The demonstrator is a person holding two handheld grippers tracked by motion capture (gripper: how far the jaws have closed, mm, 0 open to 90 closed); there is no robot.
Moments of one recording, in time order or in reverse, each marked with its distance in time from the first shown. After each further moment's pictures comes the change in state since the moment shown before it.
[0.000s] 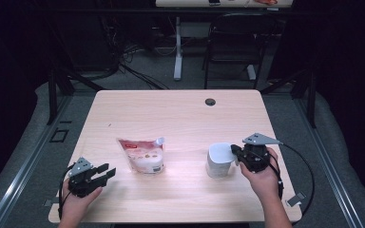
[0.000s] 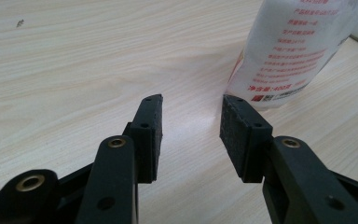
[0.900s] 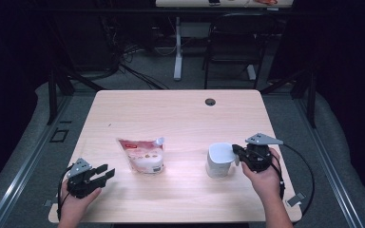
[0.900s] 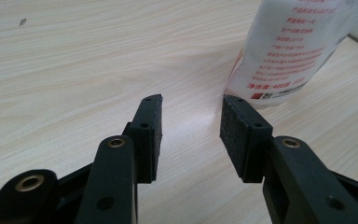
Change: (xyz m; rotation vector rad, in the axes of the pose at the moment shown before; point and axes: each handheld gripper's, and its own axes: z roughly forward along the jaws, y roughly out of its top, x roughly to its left) left arm 0.000 -0.002 -0.003 -0.003 0.002 -0.005; right arm -0.006 -0.003 -0.001 -0.016 0.013 0.026
